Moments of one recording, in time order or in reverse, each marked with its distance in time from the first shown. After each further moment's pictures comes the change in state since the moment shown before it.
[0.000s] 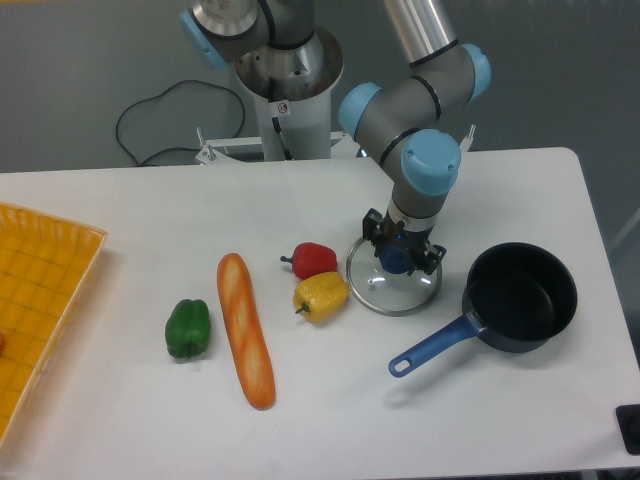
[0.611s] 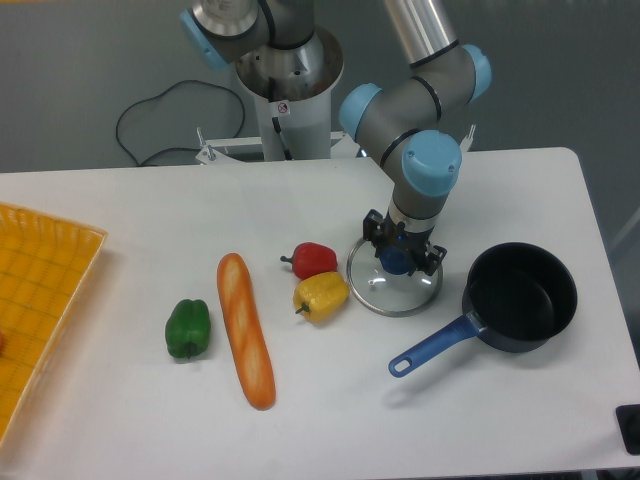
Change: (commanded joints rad) arm 0.000 0.000 0.003 -0.002 0.000 0.000
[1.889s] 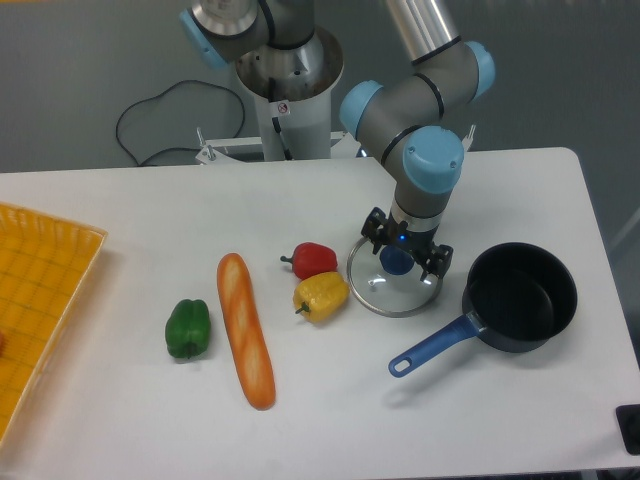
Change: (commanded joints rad) arm -0.031 0.028 0.044 -0.011 0.090 -0.002
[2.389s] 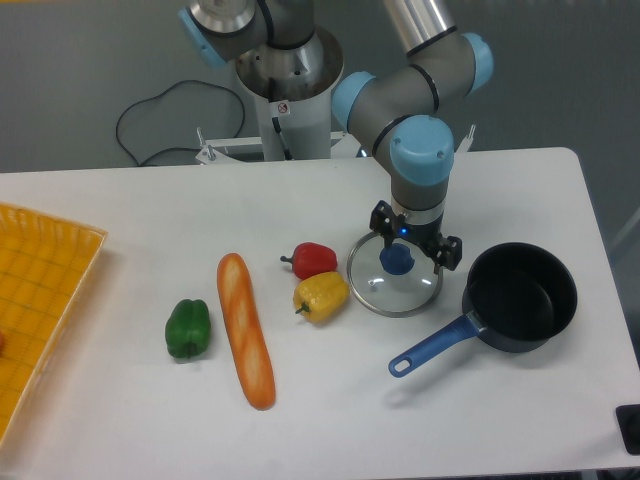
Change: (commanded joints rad) arm -0.012 0.035 0.032 -0.002 0.049 -0.014
